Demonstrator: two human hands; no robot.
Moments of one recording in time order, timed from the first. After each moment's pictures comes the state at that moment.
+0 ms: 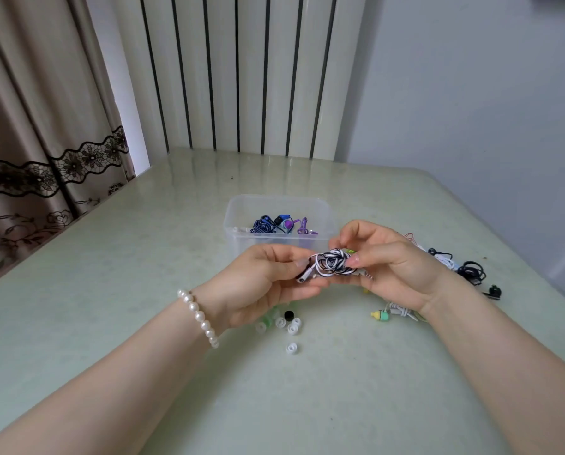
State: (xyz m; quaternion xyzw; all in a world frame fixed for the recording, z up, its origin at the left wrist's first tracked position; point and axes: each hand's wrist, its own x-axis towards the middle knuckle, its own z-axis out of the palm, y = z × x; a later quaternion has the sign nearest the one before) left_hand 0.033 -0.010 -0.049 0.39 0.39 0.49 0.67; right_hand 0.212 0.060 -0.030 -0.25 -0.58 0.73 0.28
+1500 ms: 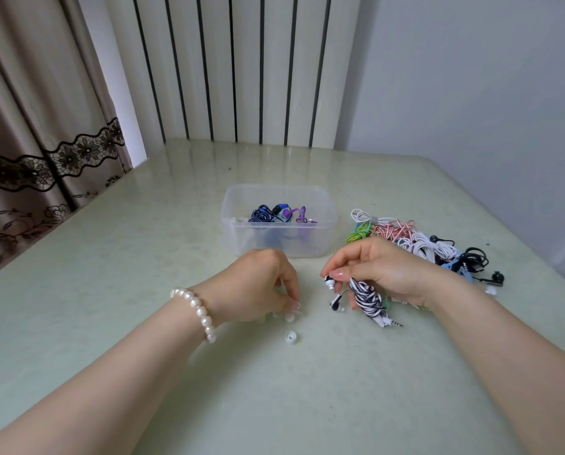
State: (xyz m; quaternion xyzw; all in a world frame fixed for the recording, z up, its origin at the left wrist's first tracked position) left_hand 0.026 -0.013 -0.055 0.74 0.60 0.19 0.23; right_hand 0.216 0.065 -0.051 -0.36 -0.70 0.59 0.16
